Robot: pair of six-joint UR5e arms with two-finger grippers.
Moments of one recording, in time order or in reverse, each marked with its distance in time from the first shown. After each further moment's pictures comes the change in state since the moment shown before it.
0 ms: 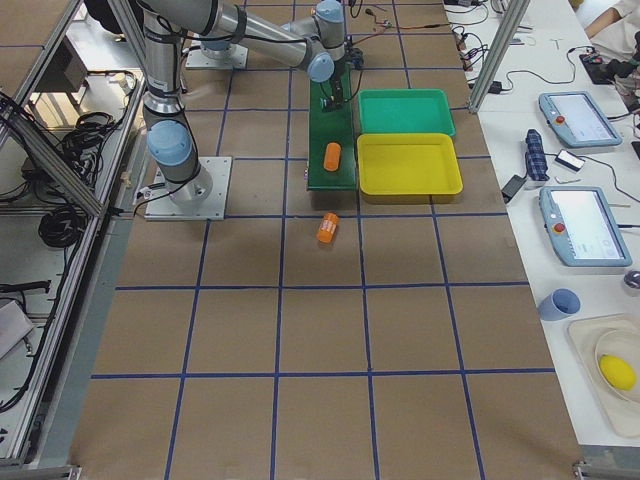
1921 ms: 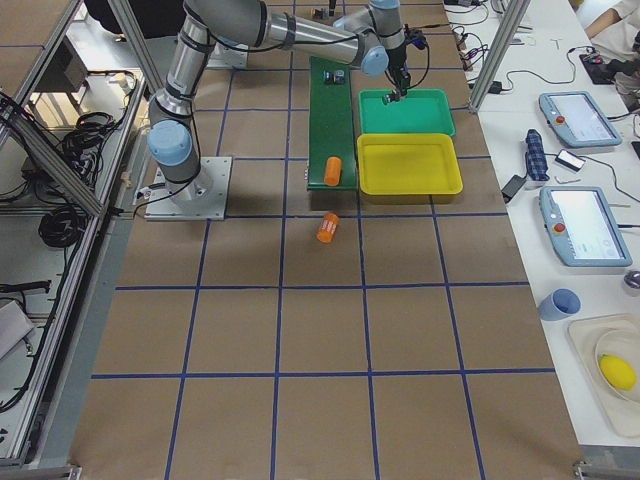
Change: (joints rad) left arm 0.405 -0.234 0.077 0.228 0.116 0.400; right arm -0.115 0.303 -0.492 -0.035 -0.018 -0.278
